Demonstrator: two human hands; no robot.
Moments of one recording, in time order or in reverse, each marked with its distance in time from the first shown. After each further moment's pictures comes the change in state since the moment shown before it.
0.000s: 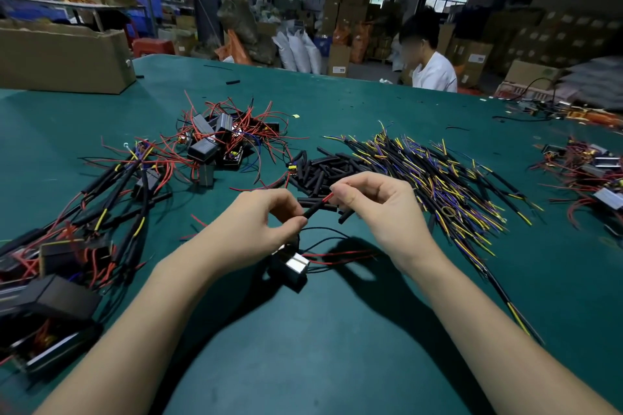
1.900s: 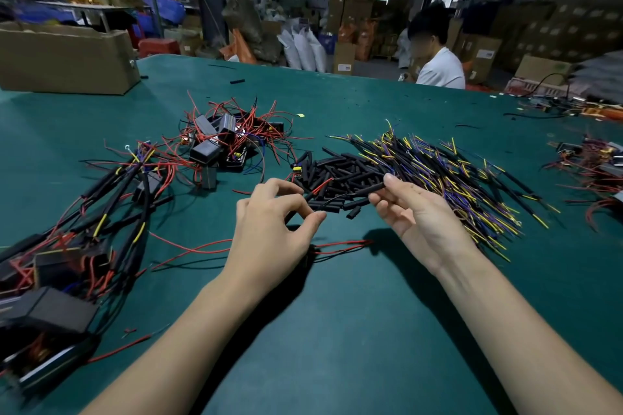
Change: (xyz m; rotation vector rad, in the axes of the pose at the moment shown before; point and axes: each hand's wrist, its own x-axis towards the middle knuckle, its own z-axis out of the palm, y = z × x) left_hand 0.002 0.003 0.035 0.034 0.354 -0.074; right_hand 0.014 0.015 -0.028 0.603 0.226 0.394
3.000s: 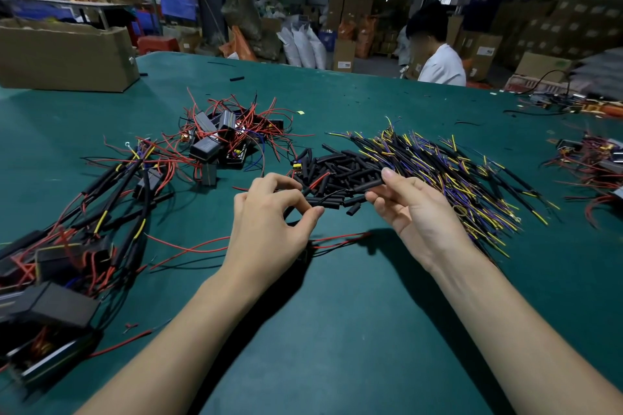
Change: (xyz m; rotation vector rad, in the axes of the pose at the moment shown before) left_hand 0.000 0.000 0.000 0.029 0.044 0.013; right_hand -0.009 -0.001 0.010 0.007 0.058 -0.036
